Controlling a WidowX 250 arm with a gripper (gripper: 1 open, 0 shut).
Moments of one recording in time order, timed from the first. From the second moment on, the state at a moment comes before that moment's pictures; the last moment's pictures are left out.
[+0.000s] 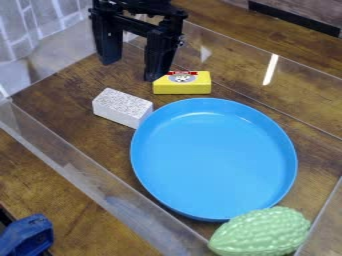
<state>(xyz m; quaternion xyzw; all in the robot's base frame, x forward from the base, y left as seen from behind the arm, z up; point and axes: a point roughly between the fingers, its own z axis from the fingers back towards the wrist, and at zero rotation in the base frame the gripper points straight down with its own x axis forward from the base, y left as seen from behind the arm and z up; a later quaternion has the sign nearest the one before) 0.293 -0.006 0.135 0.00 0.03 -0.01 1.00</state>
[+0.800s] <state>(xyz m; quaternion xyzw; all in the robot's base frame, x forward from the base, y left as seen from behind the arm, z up) 0.289 -0.003 0.101 0.00 0.06 -0.23 0.97</state>
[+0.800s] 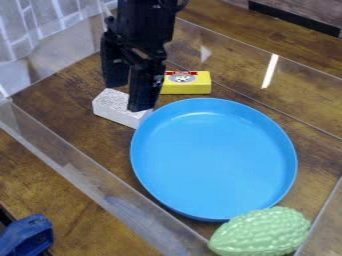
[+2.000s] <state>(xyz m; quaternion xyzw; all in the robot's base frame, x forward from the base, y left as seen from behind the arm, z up) 0.285 0.019 0.071 0.02 0.03 -0.40 0.91</state>
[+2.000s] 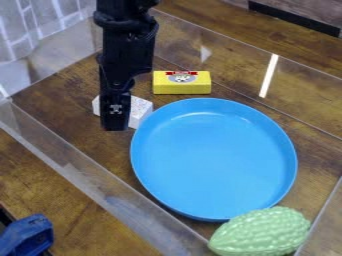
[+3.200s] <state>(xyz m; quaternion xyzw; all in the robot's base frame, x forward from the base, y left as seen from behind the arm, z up) 0.300 0.024 0.040 0.04 0.00 -0.40 0.91</state>
